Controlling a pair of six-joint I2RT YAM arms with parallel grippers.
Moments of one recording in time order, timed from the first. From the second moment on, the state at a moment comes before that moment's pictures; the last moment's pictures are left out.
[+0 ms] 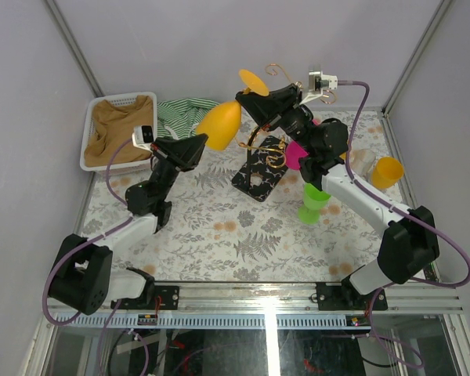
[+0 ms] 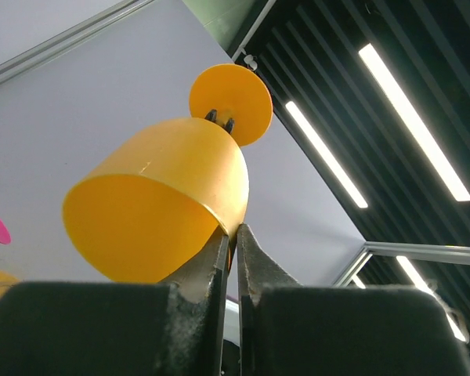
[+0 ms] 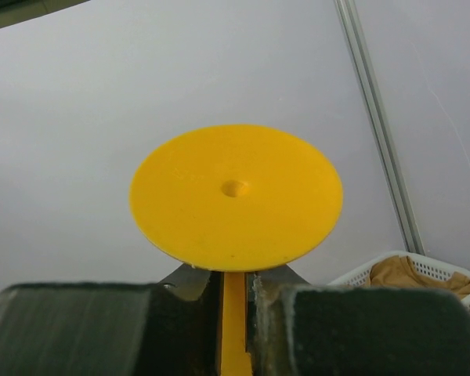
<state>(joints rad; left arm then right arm) -0.37 1.28 0.58 1.54 0.26 -1.65 0.56 1.52 1.23 1.03 -0.45 0.82</state>
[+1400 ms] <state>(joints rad) -0.37 1.35 0.67 1.55 0.21 -1.73 0.60 1.59 1.19 1.24 -0.24 0.80</state>
